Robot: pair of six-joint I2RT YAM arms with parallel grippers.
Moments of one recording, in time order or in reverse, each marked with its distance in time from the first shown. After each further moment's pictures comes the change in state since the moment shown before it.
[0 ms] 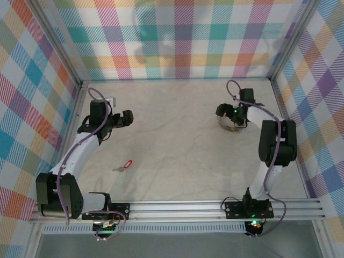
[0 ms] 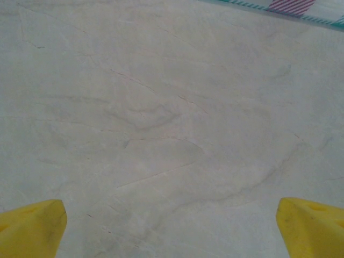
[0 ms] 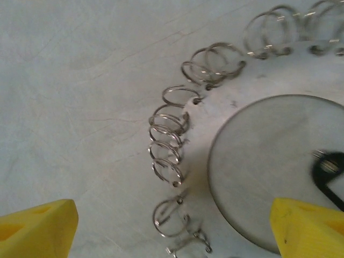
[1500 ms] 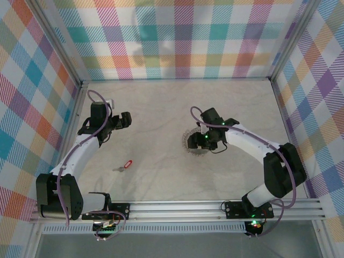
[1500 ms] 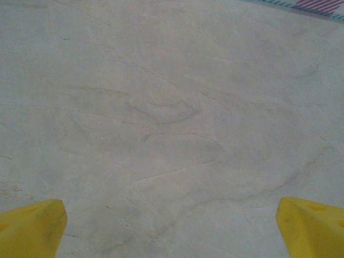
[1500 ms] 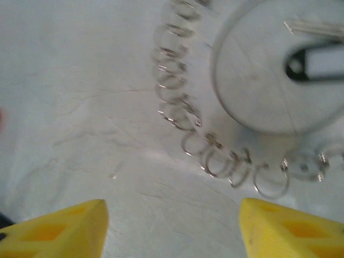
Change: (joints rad) left arm -0.001 -0.008 -0.034 0.008 -0.072 -0.012; right arm 0.523 -0.379 -0.257 -0.290 0.012 0.183
